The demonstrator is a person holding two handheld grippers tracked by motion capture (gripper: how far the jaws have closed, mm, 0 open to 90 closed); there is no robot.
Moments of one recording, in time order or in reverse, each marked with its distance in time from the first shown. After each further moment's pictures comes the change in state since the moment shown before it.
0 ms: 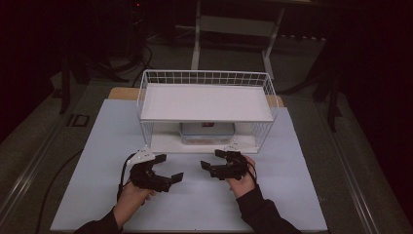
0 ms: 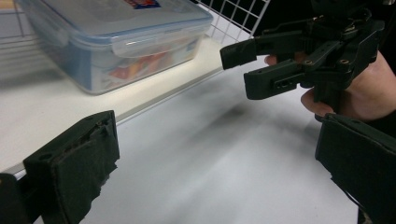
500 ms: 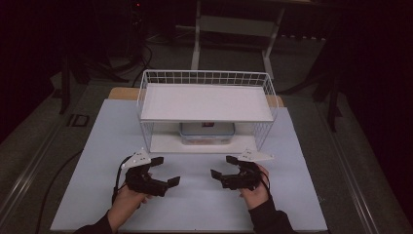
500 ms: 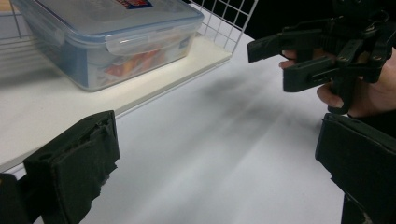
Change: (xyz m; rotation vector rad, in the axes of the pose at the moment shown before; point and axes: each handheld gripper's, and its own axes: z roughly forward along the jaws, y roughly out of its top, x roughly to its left) left arm -0.004 -0.004 -0.015 0.000 -0.014 0.024; right arm 0.002 -0.018 -0.041 -0.031 0.004 -0.020
